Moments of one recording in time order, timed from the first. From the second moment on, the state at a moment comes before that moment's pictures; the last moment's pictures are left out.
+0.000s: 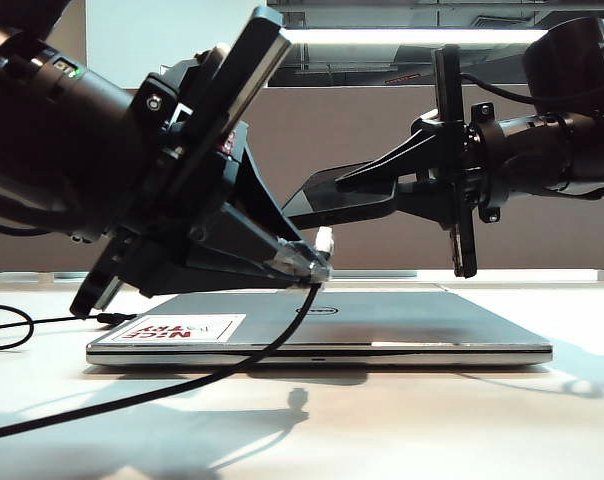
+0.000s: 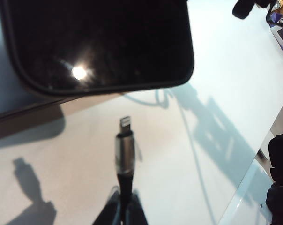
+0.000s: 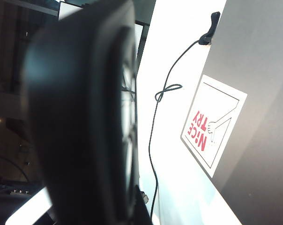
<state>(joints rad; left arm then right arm) -0.95 1.29 0.39 0.45 0.12 -0.67 0.29 1.69 0.72 0.68 -1.11 0.96</state>
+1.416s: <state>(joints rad) -0.95 1.29 0.39 0.45 0.12 -0.67 0.31 1.69 0.72 0.67 -1.14 0.86</state>
